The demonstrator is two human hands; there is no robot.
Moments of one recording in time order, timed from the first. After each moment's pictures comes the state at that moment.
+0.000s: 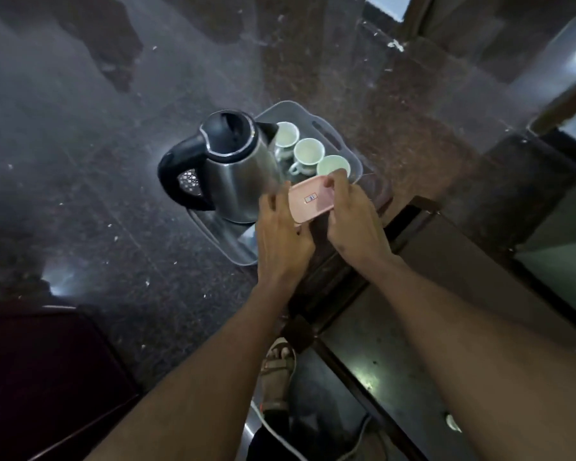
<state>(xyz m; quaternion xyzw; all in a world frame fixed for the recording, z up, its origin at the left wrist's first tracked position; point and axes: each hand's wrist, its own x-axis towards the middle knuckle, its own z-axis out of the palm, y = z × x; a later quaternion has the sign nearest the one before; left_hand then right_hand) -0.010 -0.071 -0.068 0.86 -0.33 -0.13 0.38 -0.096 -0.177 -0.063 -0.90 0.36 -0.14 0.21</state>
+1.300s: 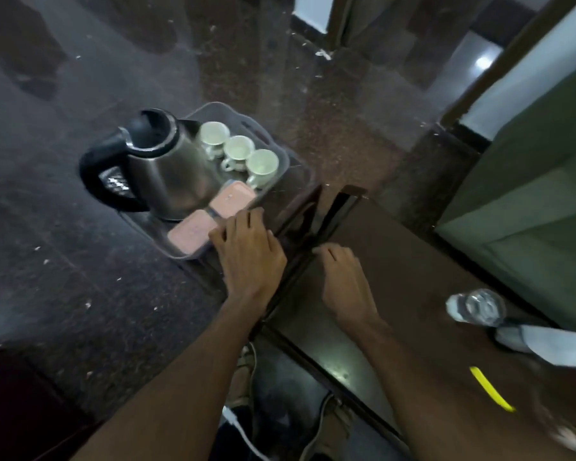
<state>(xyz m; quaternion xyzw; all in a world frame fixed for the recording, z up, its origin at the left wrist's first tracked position) -0.083 -0.053 -0.046 0.89 -0.41 -0.05 0.20 -0.252 -0.111 -0.080 -0.89 0.43 0.00 0.16</state>
